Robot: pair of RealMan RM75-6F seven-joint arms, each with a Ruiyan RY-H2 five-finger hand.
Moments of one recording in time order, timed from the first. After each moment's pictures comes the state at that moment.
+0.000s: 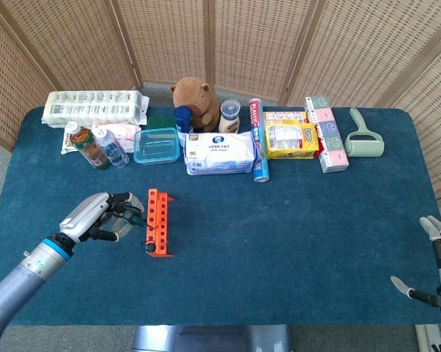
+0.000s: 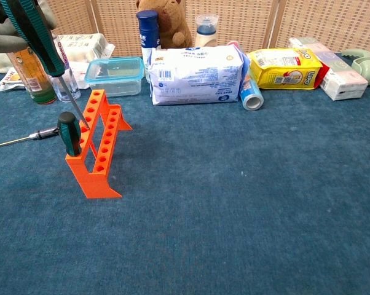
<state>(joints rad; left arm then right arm) -0.58 -0.85 -0.20 -2.09 1.28 0.87 -0.45 -0.06 -0.87 0.05 -1.99 -1.52 1.58 0.12</state>
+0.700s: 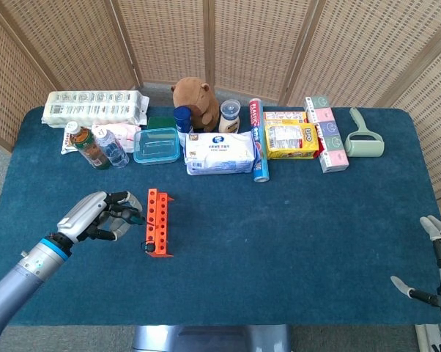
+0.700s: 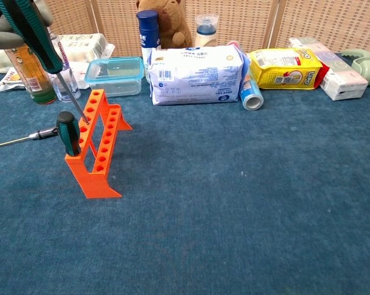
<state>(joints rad) -0.57 -0.84 -0.20 -2.10 1.28 0.87 -0.45 -0.06 -0.87 0.05 -1.99 -1.52 1.59 0.12</state>
